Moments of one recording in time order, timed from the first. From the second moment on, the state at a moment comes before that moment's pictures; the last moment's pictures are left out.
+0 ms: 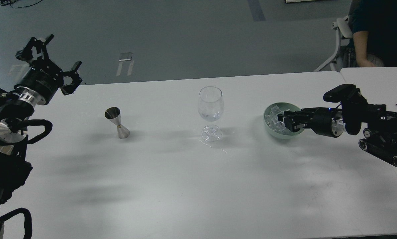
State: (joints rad) left arm -0.57 0.37 -1.53 -0.79 0.56 -0.49 0.06; right arm 0.94 -0.54 -0.04 0.80 -1.53 -0.02 0.47
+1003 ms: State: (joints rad) left arm -0.58 0.37 -1.53 -0.79 0.57 -0.49 0.06; right arm 1.42 -0.83 -0.04 1.24 -1.38 0.17 0.46
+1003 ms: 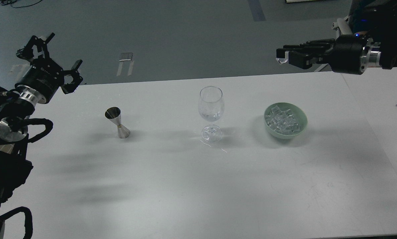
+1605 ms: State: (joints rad) left arm -0.59 0.35 -1.53 -0.79 0.58 -0.49 0.06; right arm 1.69 -0.36 -0.36 1.06 -1.17 0.25 0.47
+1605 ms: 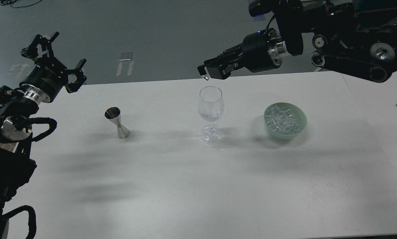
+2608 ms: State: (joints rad) left arm -0.59 0.34 -1.53 -0.79 0.58 -0.49 0.06; right arm 1.64 -0.23 -0.46 0.94 -1.17 0.26 0.46
